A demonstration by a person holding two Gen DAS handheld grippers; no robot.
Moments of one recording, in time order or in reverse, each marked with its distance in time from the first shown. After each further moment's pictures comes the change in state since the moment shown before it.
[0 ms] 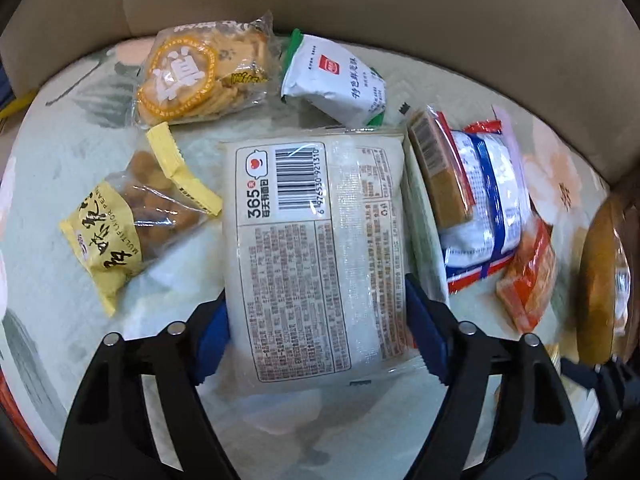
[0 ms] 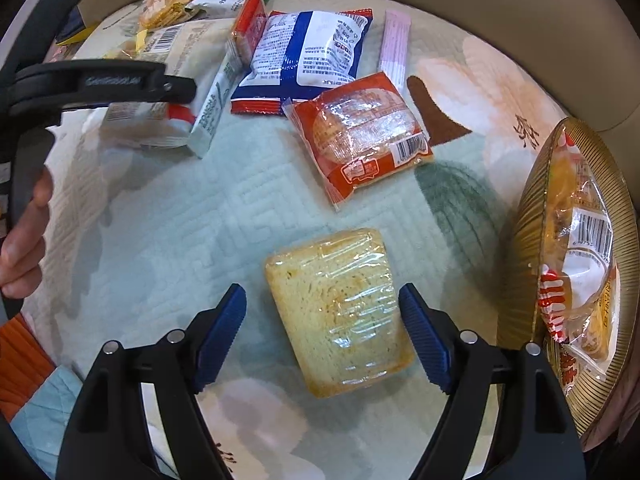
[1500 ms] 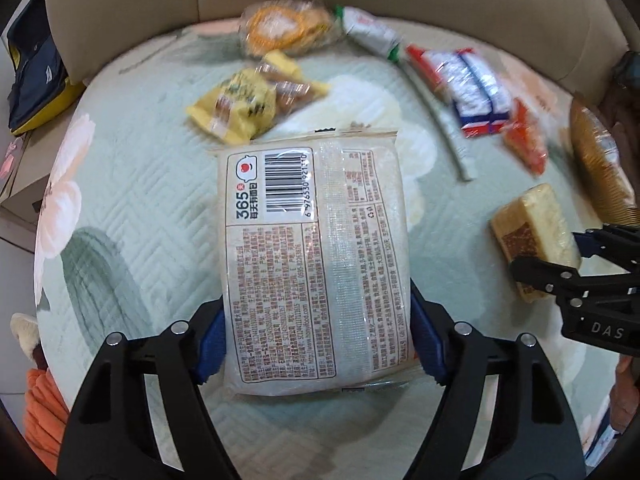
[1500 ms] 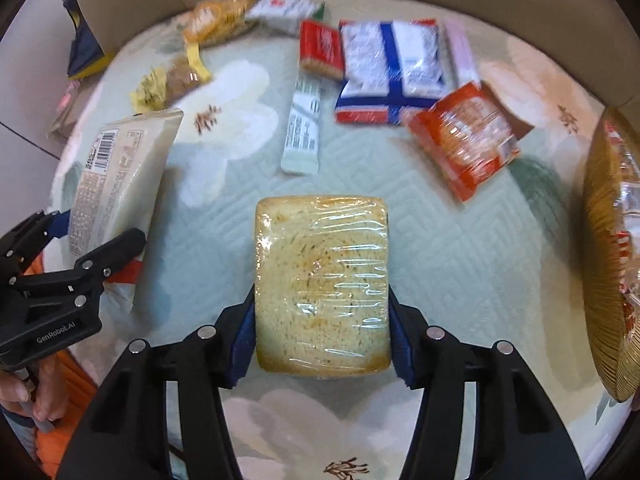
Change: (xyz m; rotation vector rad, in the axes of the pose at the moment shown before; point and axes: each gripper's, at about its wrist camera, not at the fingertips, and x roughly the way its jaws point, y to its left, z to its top) left arm -0.080 0.069 -0.130 0.153 -0.052 0.033; right arm -0.023 0.062 0.007 0.141 -0.071 0.137
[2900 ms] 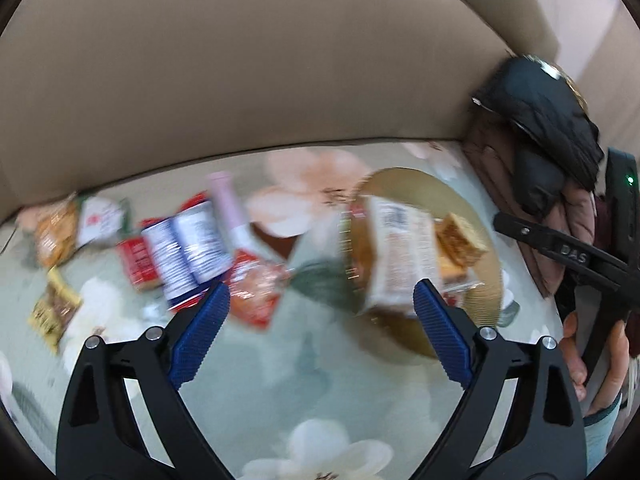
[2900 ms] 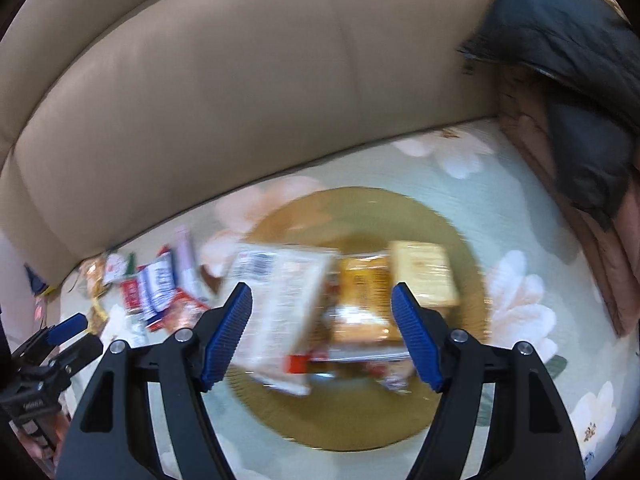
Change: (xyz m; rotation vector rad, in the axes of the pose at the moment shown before) left arm -0.064 -0.208 0.116 0.157 -0.133 -0.322; right arm -0.168 -0.242 -0.017 0.453 -0.369 -0.121
